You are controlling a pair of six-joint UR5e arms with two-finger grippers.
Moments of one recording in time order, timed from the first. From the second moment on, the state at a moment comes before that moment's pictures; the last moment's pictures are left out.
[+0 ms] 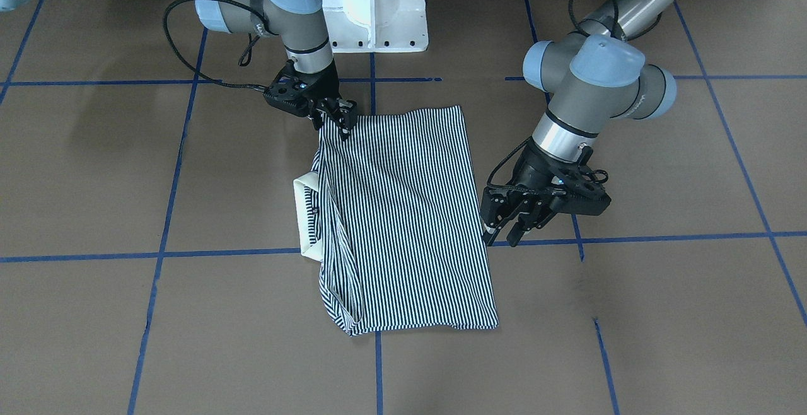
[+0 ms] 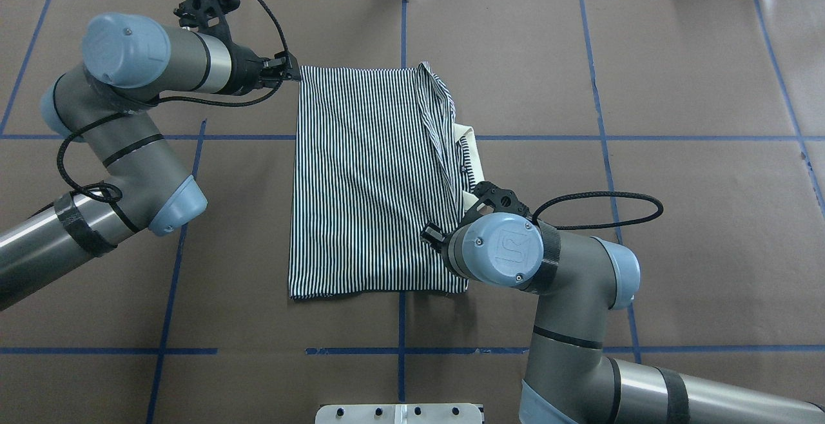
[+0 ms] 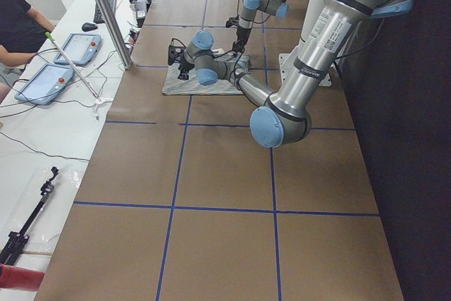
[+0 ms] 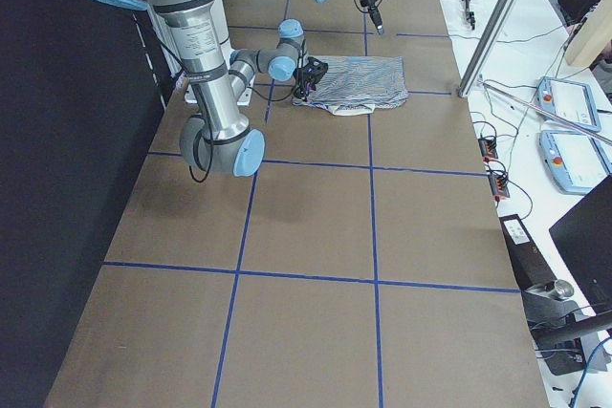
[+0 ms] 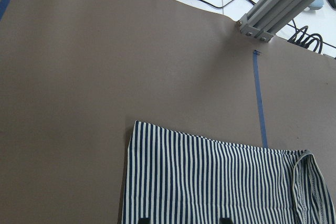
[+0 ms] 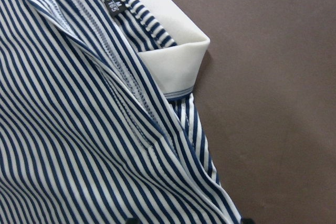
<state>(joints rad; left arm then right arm) -0.79 -2.11 -1.51 -2.29 -1.81 -1.32 0.33 -1.06 1.76 -1.40 1.61 1.94</state>
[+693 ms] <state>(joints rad) -0.79 -2.11 -1.52 -2.28 -1.81 -1.32 0.32 -1.06 1.75 -1.40 1.61 1.98</state>
